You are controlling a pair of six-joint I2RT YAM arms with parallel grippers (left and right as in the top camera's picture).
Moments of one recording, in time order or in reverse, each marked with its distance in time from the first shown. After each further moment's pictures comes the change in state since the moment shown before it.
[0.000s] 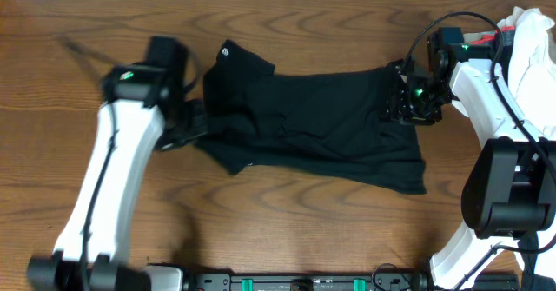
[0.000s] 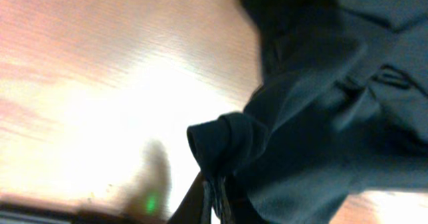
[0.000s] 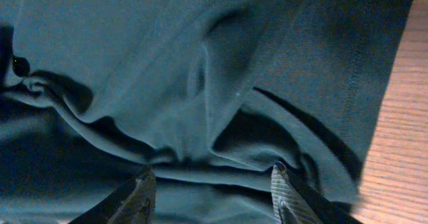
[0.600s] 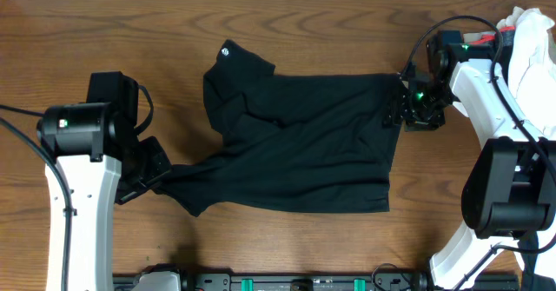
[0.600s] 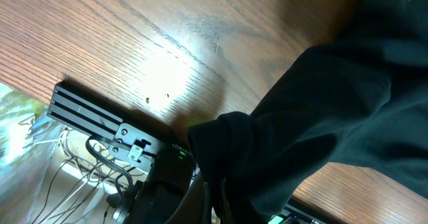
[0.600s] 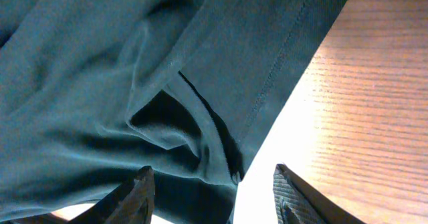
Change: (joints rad) left arm 0.148 -0.204 -0.005 -0.313 -0.058 -0.074; right arm 0.000 0.000 0.000 -0.061 0.045 0.000
